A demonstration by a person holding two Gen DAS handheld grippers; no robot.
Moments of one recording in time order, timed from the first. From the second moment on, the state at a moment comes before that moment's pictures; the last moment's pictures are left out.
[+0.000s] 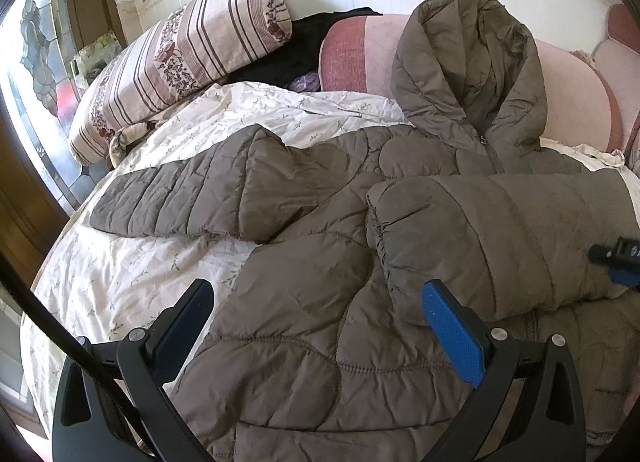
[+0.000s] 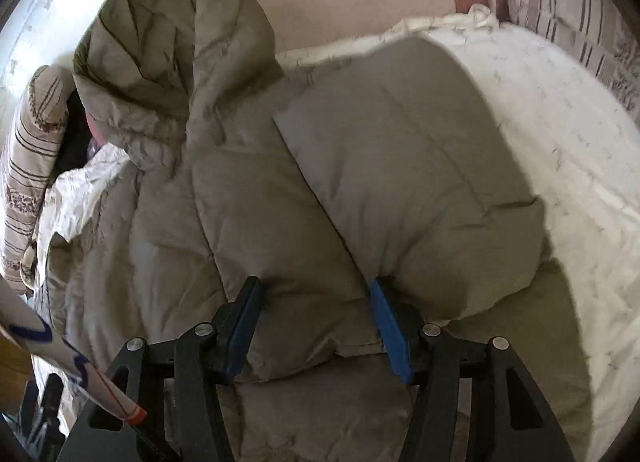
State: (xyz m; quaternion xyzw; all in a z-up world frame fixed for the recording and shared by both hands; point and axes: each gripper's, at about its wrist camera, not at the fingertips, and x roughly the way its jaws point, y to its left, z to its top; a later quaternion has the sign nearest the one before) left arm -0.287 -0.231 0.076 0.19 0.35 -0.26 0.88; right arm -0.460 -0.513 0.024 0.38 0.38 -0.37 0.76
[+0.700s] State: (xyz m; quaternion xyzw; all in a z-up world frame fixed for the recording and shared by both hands) left arm -0.286 -0.229 0.072 0.19 0.38 -0.28 0.86; right arm -0.500 -0.411 0.095 0.35 0.33 -0.35 0.81
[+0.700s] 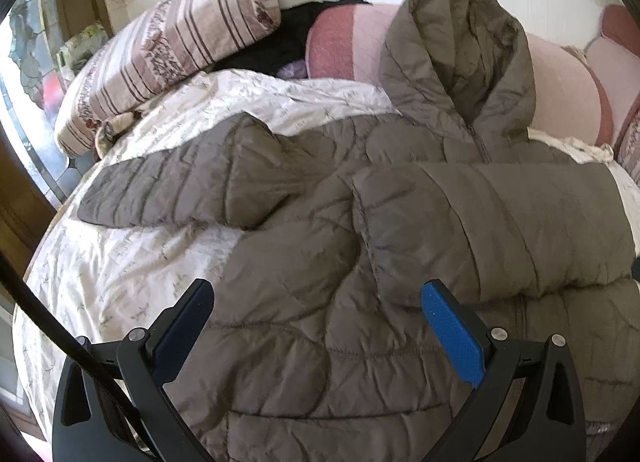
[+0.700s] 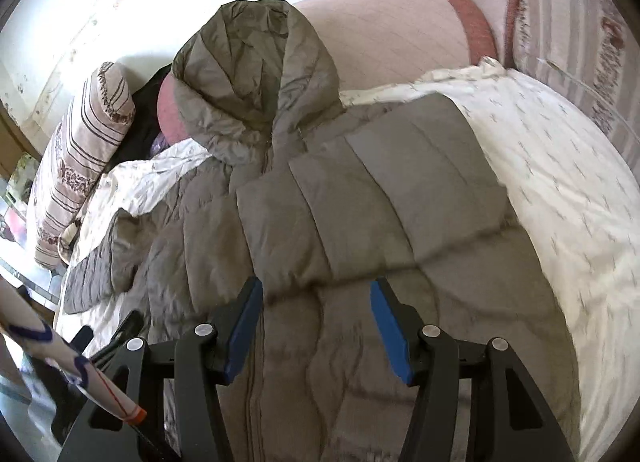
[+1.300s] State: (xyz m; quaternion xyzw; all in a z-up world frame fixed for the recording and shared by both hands) left arm -0.282 -0.251 0.017 0.22 0.46 -0.28 0.81; right arm -0.483 -0.400 0.018 0.33 0.42 -0.35 0.77
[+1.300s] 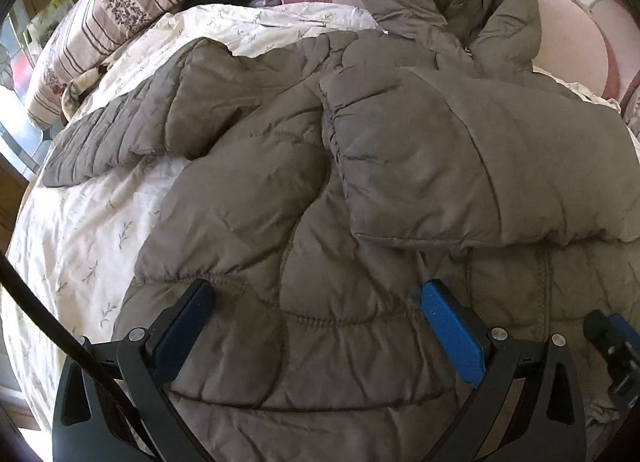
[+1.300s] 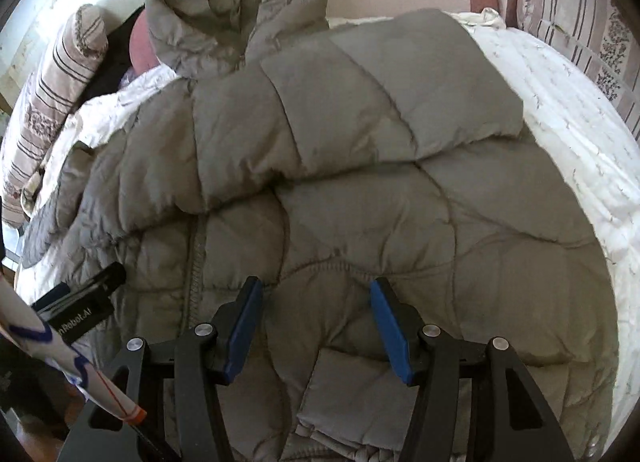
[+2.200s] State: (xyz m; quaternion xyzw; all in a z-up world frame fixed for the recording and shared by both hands) left arm -0.173 -0.152 0.075 0.12 0.40 -0.18 0.89; right arm -0.480 -0.390 0.018 0.27 0.43 -0.37 0.78
